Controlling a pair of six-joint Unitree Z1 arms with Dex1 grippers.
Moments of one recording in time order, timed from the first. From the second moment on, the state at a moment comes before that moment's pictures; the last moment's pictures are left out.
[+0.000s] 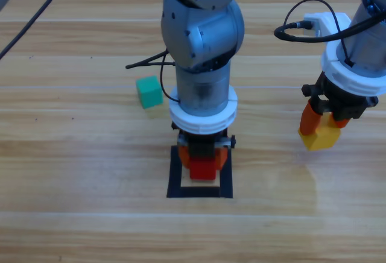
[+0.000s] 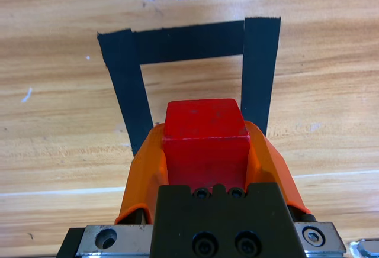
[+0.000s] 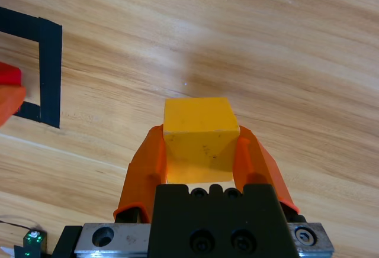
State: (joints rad) arm 0 -0.87 2.36 -1.99 1.17 0.00 -0.88; arm 1 0.66 2.04 -1.49 0.88 0.06 0.39
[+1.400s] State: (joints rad) arm 0 -0.84 2.36 -1.95 1.12 0.00 -0.88; arm 1 0.66 2.04 -1.48 0.86 0.05 0.39
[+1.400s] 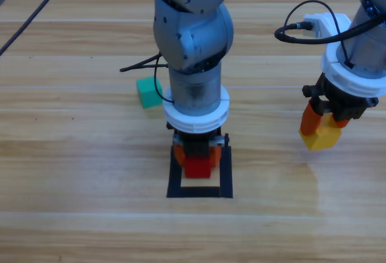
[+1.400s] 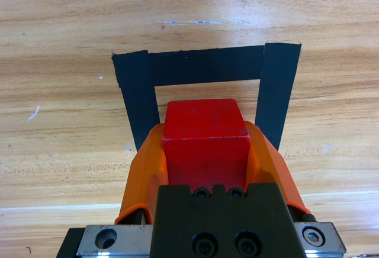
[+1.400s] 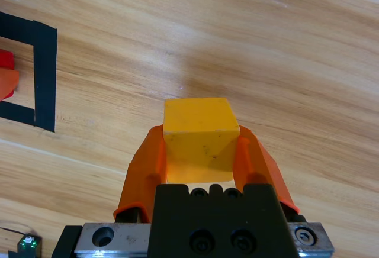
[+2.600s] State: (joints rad) arm 0 -0.85 2.37 -1.95 1.12 0.00 -0.90; arm 1 0.66 2.04 -1.48 0.86 0.04 0.38
